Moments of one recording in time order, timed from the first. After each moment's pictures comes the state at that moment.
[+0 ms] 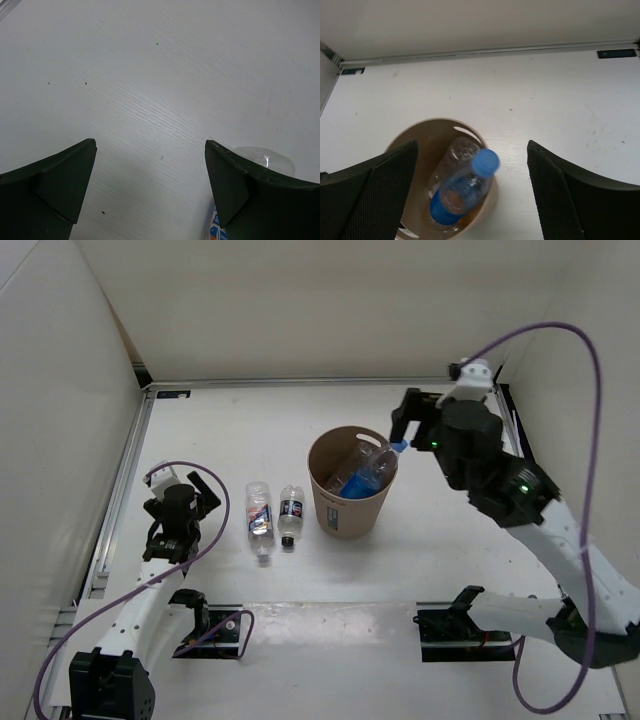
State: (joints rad) left arm -0.10 0.77 0.39 -0.13 -0.43 -0.50; right arm 0.82 1.13 1.52 -0.67 0.62 0.35
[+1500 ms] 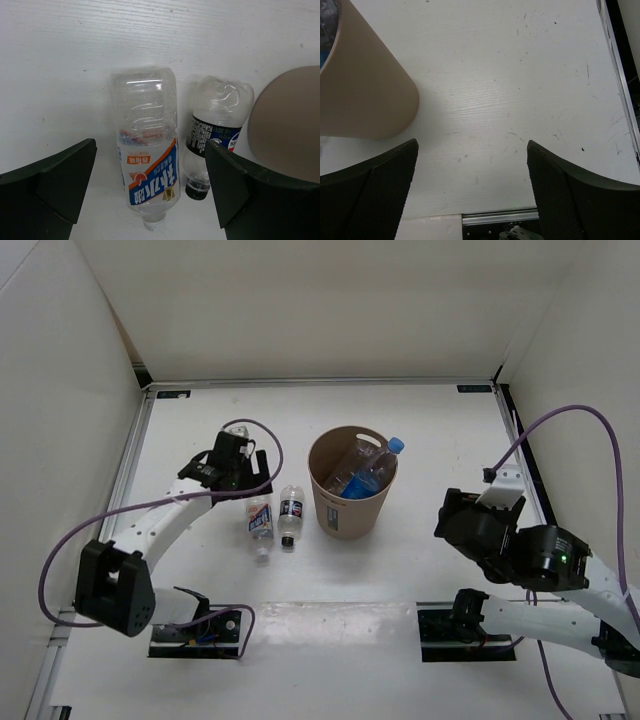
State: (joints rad) left arm -0.37 1.31 0.94 -0.56 -0.11 -0.46; right arm 1.19 0.69 1.12 -1.40 0.96 0.94
